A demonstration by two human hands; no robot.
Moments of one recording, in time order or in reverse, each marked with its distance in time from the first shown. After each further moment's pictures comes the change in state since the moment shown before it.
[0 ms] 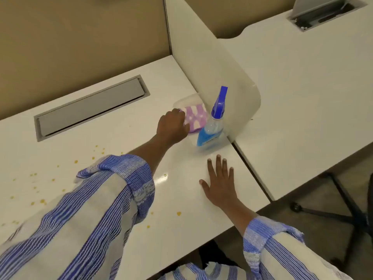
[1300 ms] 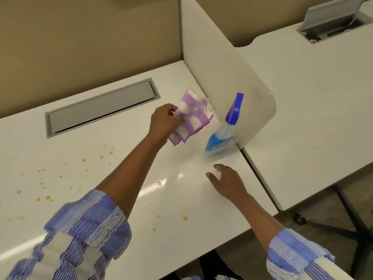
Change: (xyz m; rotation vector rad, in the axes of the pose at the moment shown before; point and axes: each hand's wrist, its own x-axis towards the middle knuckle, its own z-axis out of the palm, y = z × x) left_hand -0.030 -0.024 -0.070 -0.961 0.096 -0.415; right_hand 0.005 -0.019 -0.068 0.452 -0.056 0.079
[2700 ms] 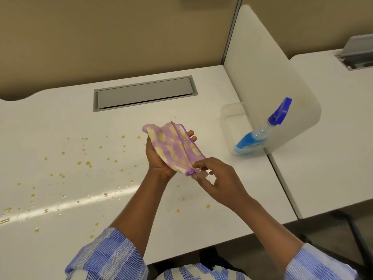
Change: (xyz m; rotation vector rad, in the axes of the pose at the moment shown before) left_hand -0.118 -0.113 -0.081 -1.414 -0.135 -0.286; right_hand -0.090 -0.122 0.023 0.162 0.046 -0.729
